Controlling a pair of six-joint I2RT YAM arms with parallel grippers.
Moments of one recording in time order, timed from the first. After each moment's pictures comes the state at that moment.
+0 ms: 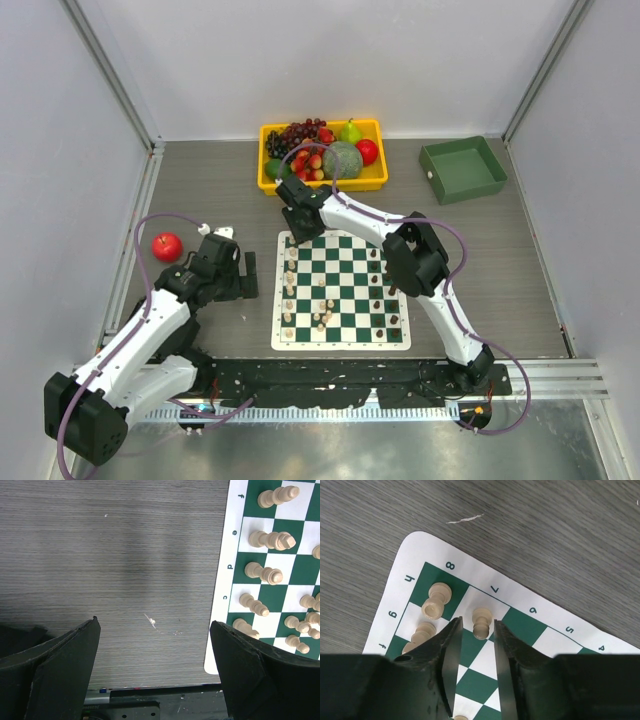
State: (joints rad) left arm -0.44 0.92 0.70 -0.79 -0.16 -0.47; right arm 0.81 2.32 1.96 -0.73 0.13 0.28
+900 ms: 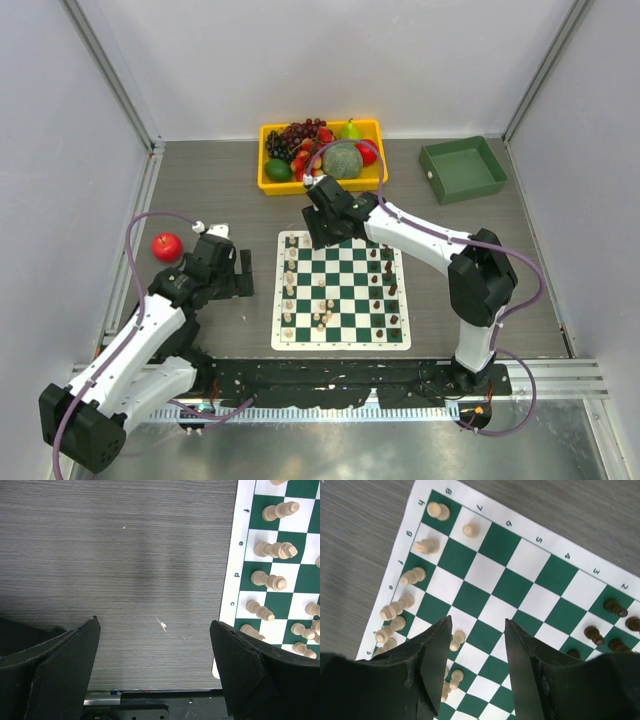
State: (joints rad) left arm -0.44 0.88 0.72 -0.81 -0.22 -0.44; right arm 0.80 1.85 1.53 -0.61 0.12 0.34
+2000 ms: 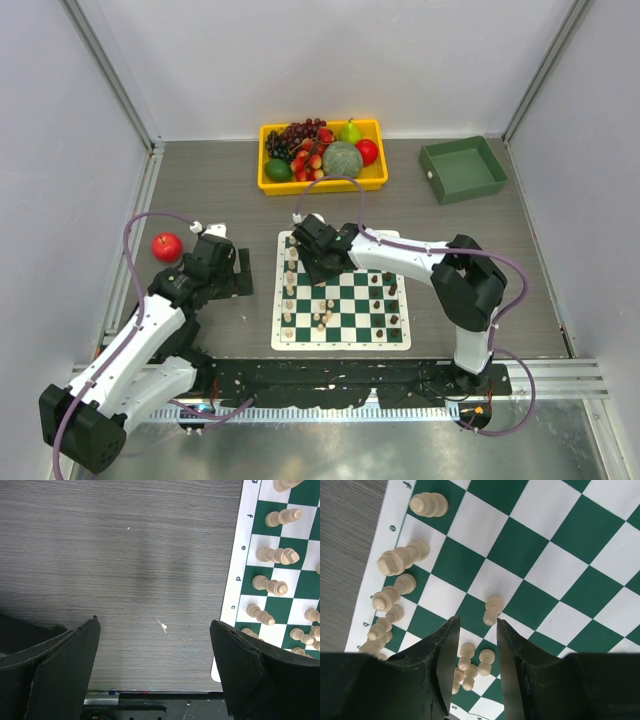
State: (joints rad) left arm -0.44 0.87 0.72 -0.81 -0.24 -0.47; right arm 0.94 1.85 1.34 -0.57 0.10 0.47
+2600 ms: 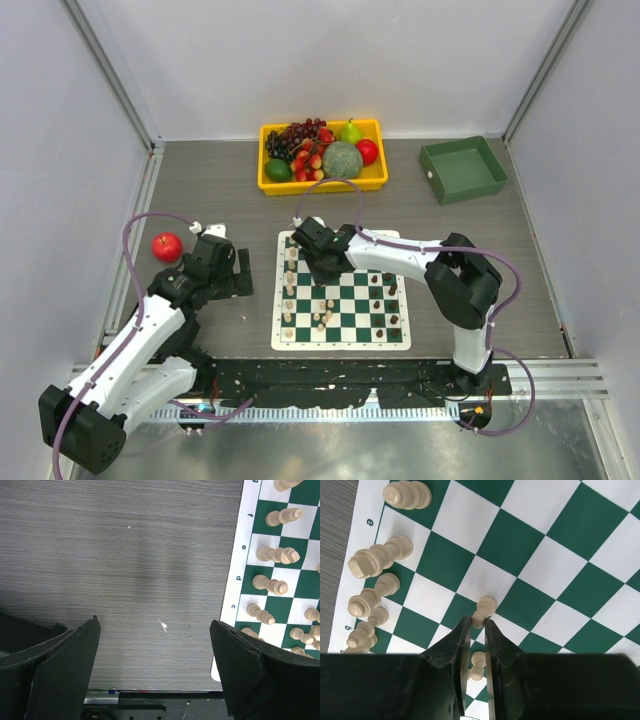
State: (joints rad) left arm -0.44 0.87 0.72 -0.81 -0.24 -0.47; right arm 0.94 1.89 1.34 -0.59 0.11 0.46
